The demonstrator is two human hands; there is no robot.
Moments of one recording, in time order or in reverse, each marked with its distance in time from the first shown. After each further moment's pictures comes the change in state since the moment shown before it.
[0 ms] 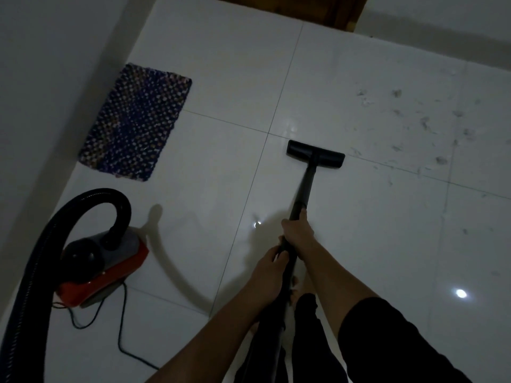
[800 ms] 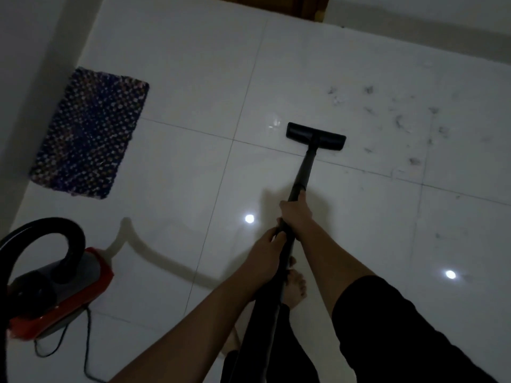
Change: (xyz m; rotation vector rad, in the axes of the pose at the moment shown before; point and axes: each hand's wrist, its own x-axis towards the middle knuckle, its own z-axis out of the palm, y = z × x) left_hand 0.096 0.095 0.107 0.036 -0.008 0.008; right_hand 0.100 -0.070 -0.120 0.046 0.026 0.029
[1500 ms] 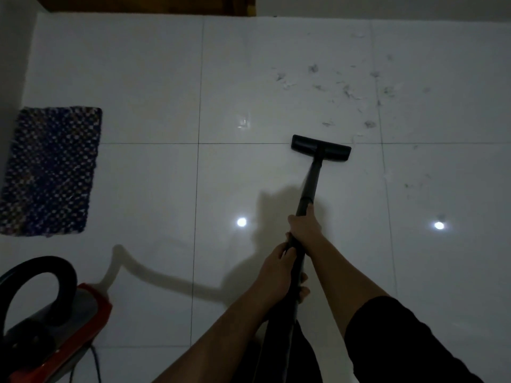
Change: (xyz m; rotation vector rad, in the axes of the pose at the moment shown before) left_hand -0.051 -0.044 0.046 0.204 -0.151 -0.083; right_hand -0.043 0.090 -0.054 0.130 0.121 0.071
